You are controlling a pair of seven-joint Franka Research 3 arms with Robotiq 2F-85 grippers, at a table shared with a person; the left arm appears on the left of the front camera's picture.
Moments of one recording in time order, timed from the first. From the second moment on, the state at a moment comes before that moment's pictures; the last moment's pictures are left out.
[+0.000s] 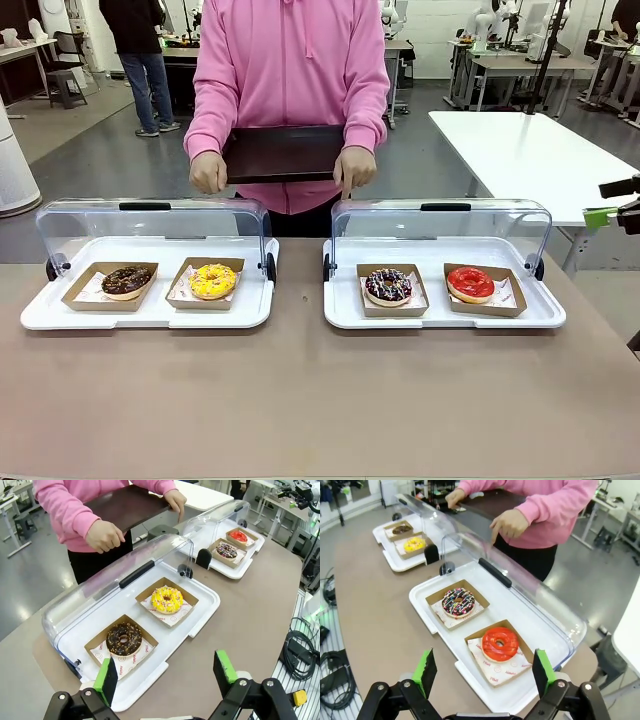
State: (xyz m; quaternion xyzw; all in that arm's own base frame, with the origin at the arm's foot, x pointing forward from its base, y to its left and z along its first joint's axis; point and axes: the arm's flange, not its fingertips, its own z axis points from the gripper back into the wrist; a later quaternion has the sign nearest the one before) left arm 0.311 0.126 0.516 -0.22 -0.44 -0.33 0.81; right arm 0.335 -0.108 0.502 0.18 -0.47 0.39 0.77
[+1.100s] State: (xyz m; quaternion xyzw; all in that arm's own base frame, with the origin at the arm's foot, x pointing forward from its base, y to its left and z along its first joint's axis) left arm 0.315 0.122 0.511 -0.22 -0.44 -0.33 0.81; right arm 0.335 -0.108 0.502 0.17 -0.47 0.39 0.77
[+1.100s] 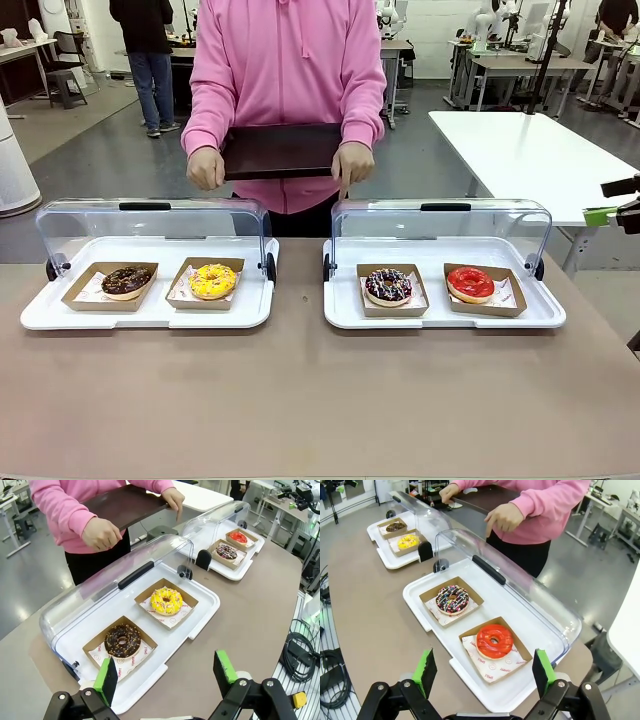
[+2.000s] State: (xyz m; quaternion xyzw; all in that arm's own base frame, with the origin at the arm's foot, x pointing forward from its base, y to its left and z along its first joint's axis) left arm 0.314 0.121 0.511 -0.22 -0.43 -0.32 0.81; right arm 0.335 -0.106 0.503 0.17 -0.47 0.39 0.77
